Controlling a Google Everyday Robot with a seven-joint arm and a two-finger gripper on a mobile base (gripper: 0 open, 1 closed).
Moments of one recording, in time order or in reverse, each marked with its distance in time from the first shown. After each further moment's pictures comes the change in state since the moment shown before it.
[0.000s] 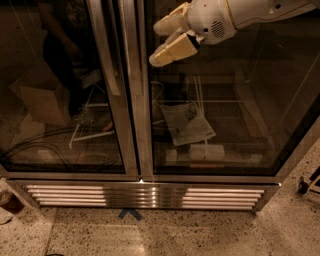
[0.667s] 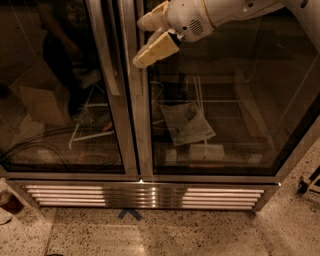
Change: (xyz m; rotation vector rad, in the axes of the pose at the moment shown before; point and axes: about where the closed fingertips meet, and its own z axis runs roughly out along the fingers) arm -0.016 -0.008 0.036 -0.047 -0.028 -0.027
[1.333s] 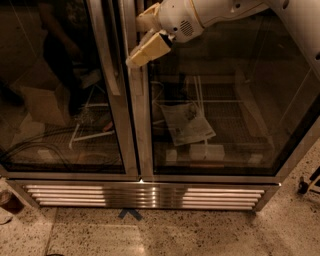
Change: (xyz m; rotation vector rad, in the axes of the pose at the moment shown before) arm -0.005 -0.005 0.022 -0.034 -0.010 -0.012
